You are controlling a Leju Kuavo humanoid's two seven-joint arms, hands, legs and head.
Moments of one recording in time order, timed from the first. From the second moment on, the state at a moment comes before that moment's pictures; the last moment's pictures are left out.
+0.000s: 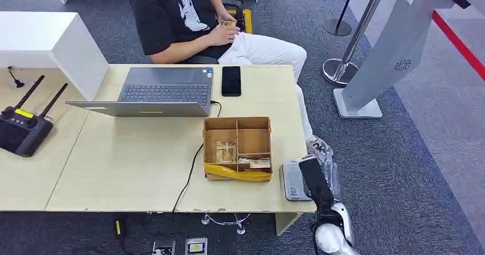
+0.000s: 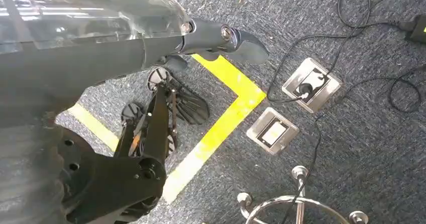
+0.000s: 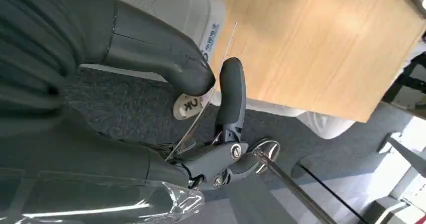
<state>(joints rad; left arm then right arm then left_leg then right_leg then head) -0.04 0.09 -0.51 -0.36 1.27 -0.13 -0.42 -0.09 -0.08 0.39 -1.10 0.29 -0.46 -0.09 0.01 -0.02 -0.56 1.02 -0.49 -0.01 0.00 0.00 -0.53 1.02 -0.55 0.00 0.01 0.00</state>
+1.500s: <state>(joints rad) -0.04 0.09 -0.47 -0.36 1.21 -0.14 -0.40 -0.24 -0.13 0.43 -1.28 0.58 -0.44 0.09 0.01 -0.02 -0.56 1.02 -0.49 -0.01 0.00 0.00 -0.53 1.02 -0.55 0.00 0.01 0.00</state>
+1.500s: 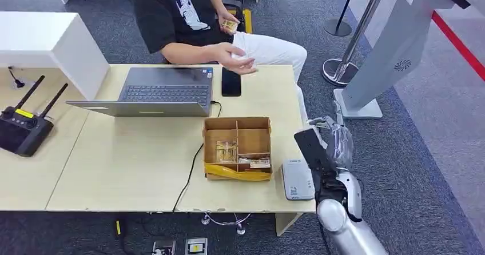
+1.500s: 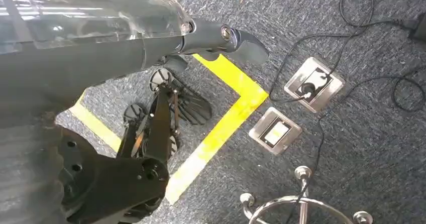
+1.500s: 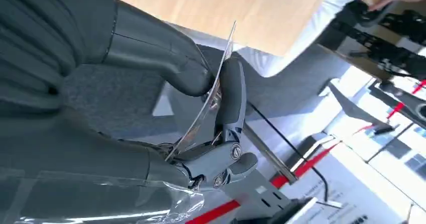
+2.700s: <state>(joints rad) -0.13 0.08 -0.50 -0.36 1.15 -0.13 -0.31 -0.50 -0.04 0.64 -1.27 0.63 -0.23 0.16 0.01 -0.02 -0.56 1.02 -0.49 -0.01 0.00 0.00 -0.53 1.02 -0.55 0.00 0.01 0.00</state>
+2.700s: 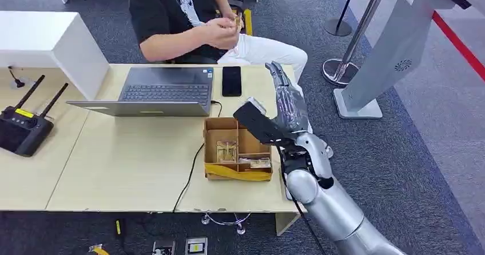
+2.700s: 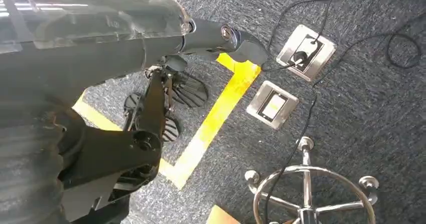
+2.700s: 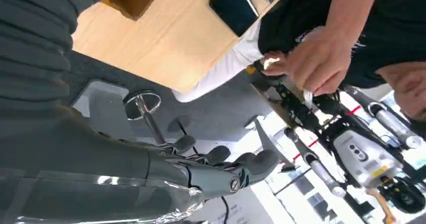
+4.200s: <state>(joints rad) -0.06 0.07 -0.44 -0.27 1.20 -0.18 -0.39 -0.16 -0.10 0.75 -1.47 1.33 0.01 0.29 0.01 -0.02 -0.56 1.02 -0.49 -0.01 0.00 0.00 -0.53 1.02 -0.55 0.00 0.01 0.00</state>
